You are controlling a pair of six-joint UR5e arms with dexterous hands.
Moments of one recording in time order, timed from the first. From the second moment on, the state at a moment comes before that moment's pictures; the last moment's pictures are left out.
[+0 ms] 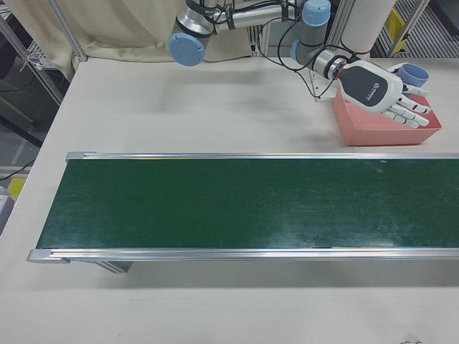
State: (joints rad) left arm -1.42 -1.75 -1.74 0.26 1.79 0.00; right arm 0.13 -1.18 2.16 -3.24 -0.73 -1.24
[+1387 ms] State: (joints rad) left arm -1.42 -1.75 -1.74 0.26 1.79 0.00; right arm 0.07 -1.11 1.94 -3.10 -0.71 -1.23
